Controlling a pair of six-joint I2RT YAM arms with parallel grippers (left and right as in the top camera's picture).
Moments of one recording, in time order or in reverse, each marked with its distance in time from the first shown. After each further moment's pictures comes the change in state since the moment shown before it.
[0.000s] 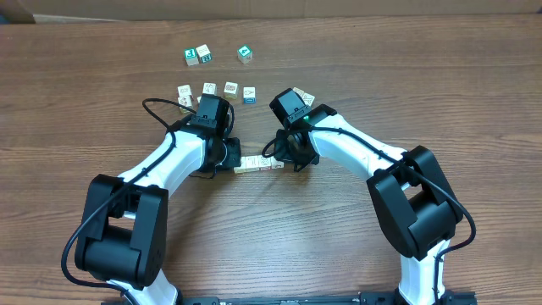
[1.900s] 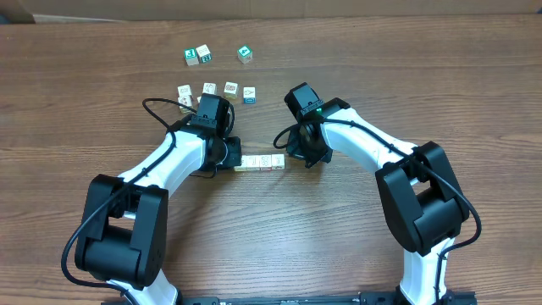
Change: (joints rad) left arm 0.000 0.000 0.000 0.013 -0.002 -0.003; right arm -0.073 0.000 0.000 -0.059 0.008 0.014
